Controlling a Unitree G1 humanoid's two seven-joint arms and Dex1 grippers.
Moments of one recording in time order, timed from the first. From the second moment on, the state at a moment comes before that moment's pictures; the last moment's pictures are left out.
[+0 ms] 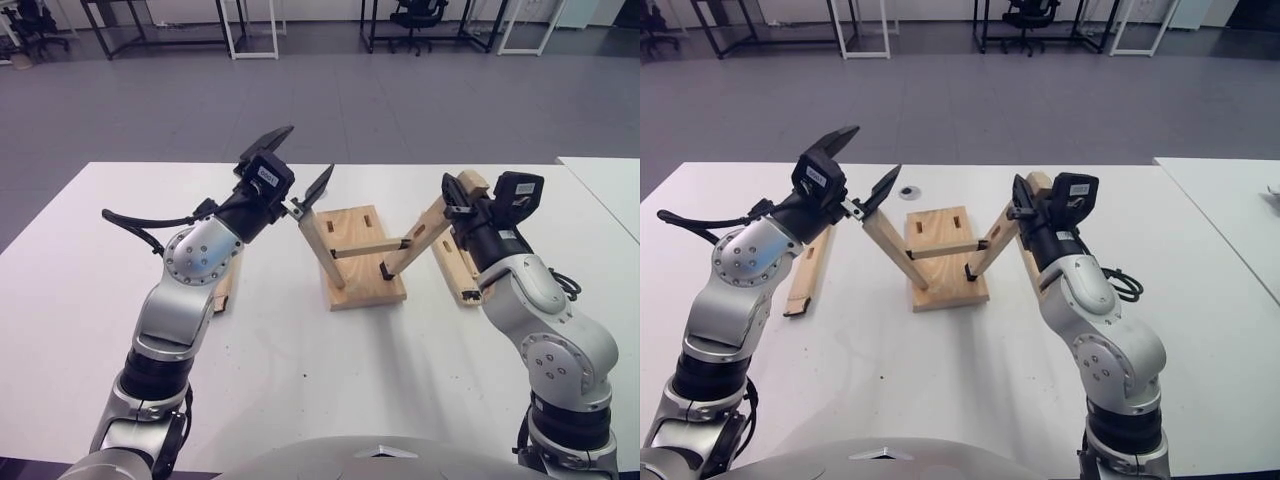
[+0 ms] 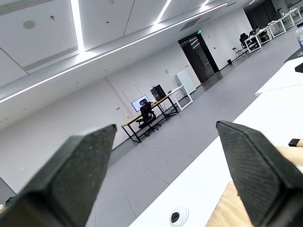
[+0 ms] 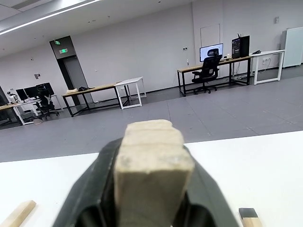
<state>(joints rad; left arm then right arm) -0.33 0.41 -0.14 -0.50 -0.06 0.32 -0.37 -0.17 -0.33 -0.04 -0.71 0.73 0.73 -0.36</state>
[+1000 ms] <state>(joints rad) -1.14 0.37 -0.02 -0.14 -0.49 1.15 -0.61 -0.23 -0.31 -0.01 -0.58 0.63 0.64 -0.16</state>
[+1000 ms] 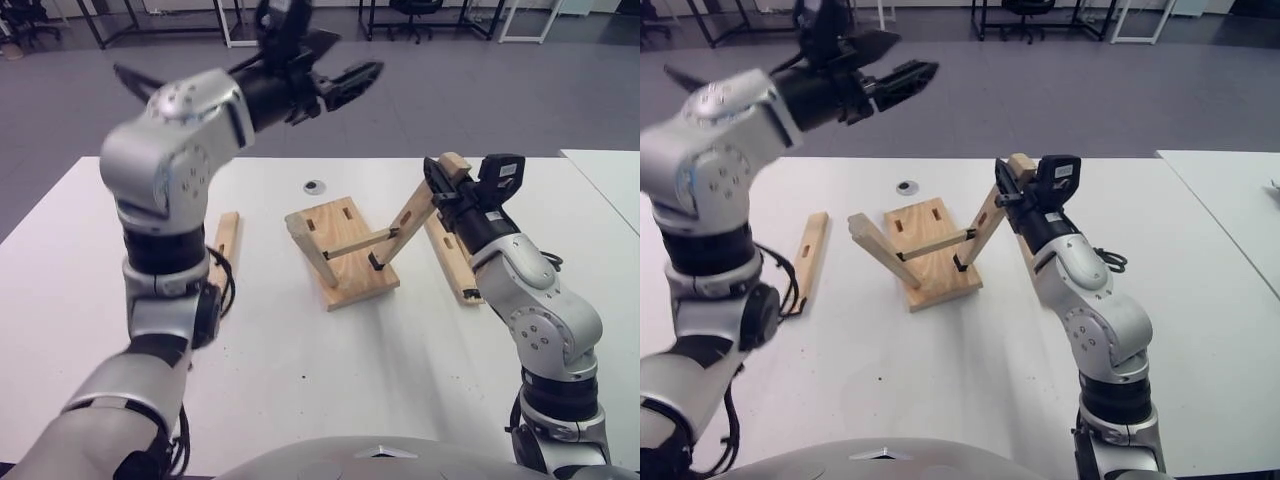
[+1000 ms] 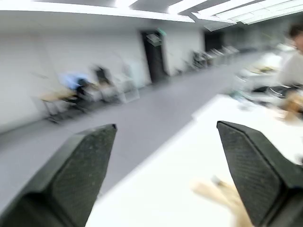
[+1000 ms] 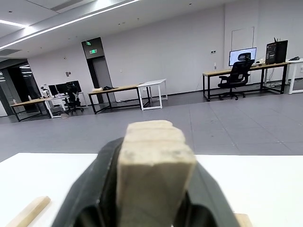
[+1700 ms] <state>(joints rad) -1.24 0.52 -0.85 0.14 -0.31 1.08 -1.09 -0.18 -0.15 0.12 -0.64 0.50 0.65 -0.34</state>
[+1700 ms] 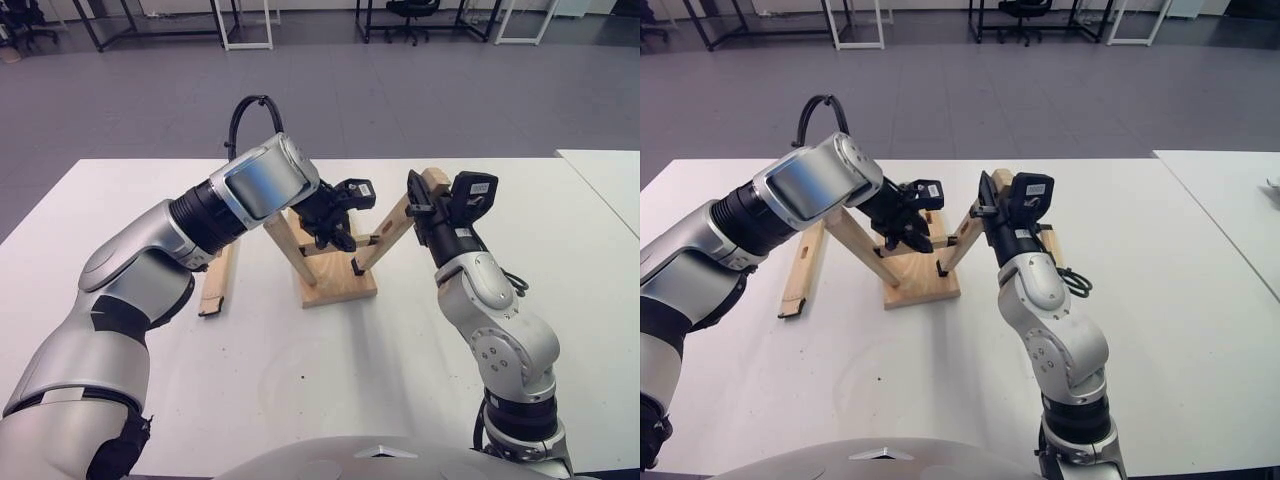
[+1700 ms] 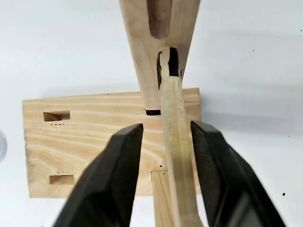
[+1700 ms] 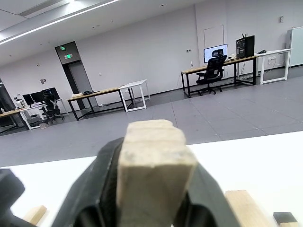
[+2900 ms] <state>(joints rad) -1.10 0.57 -0.67 -0.08 -0.22 1.06 -1.08 -0.23 -0.14 0.16 -0.68 0.44 0.76 -0.30</state>
